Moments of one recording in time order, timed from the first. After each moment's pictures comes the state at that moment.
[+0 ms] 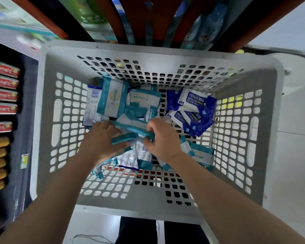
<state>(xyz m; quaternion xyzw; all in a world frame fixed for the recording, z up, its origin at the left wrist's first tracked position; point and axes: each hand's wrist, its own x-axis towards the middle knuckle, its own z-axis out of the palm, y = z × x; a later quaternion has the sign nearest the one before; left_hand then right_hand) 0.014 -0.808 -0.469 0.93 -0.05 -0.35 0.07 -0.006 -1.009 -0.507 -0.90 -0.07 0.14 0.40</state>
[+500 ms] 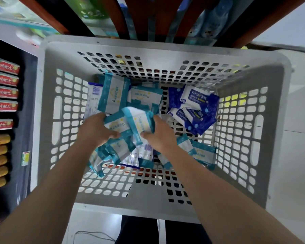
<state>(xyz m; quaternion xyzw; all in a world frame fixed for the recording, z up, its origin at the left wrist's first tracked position) 0.039 -0.808 -0.464 0.88 0.22 -0.38 0.18 0.010 -0.995 -0.506 -0.84 0.12 0.36 0.39</state>
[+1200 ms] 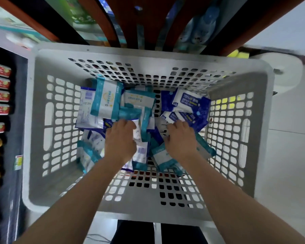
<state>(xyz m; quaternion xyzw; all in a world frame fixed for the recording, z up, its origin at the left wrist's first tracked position) 0.006 -0.877 -0.487 0.96 -0.03 -0.27 0.09 -0.004 -1.065 -0.511 -0.95 -0.01 0.30 0.10</state>
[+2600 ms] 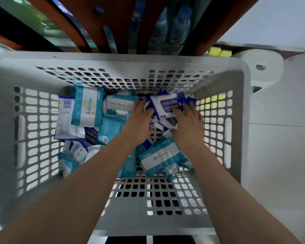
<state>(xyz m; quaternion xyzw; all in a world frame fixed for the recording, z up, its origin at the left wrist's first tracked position) 0.068 -0.959 -0.524 0.92 -0.20 -0.29 0.17 0.023 -1.119 -0.512 -0.96 0.11 0.21 0.14</state>
